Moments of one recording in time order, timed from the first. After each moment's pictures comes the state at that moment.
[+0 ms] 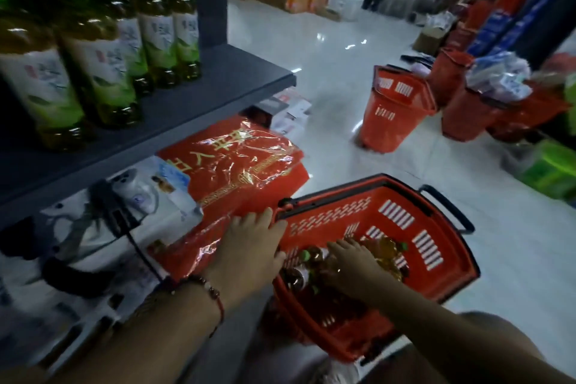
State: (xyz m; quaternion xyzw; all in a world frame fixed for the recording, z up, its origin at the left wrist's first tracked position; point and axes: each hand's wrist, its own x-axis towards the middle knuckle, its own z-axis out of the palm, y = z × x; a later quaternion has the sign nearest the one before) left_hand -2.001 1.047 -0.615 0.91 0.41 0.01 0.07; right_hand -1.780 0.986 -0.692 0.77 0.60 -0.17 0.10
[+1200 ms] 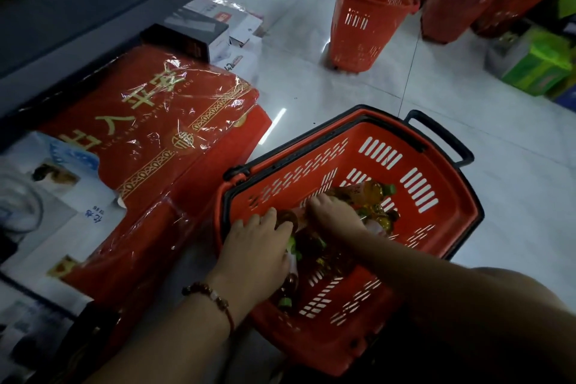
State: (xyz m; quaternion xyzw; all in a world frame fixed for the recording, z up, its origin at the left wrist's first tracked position) left_hand -1.898 1.068 -0.712 0.94 0.31 -0.07 0.11; right_hand -1.699 1.034 -0.795 0.77 0.61 -0.14 0.09
